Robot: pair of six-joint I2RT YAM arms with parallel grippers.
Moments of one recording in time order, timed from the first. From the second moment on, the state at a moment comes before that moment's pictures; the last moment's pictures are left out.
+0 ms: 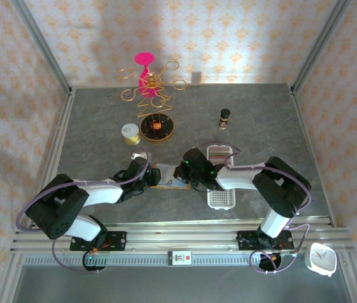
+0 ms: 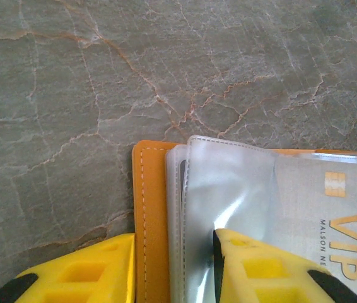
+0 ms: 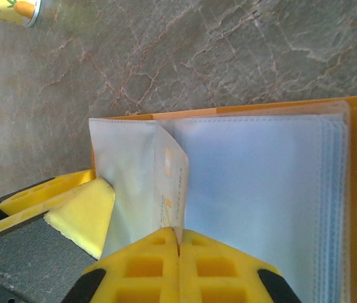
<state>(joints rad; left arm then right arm) -0.58 1.44 0.40 0.25 -0.06 -0.67 0.85 1.68 0.76 0.14 -0.15 1.12</state>
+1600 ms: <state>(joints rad) -0.58 1.44 0.40 0.27 -0.05 -0.67 0.87 1.68 0.77 0.14 -0.14 1.16</state>
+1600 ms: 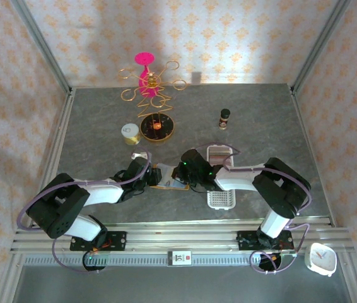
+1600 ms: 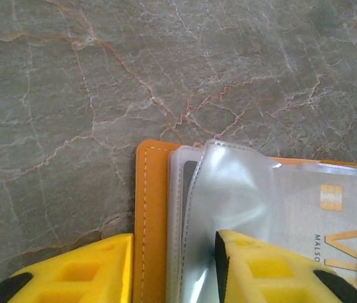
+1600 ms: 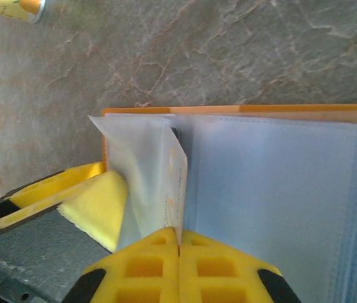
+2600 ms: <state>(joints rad) -0.56 1.44 0.39 0.29 0.00 -0.71 0.87 1.77 0.83 0.17 -0.17 1.13</state>
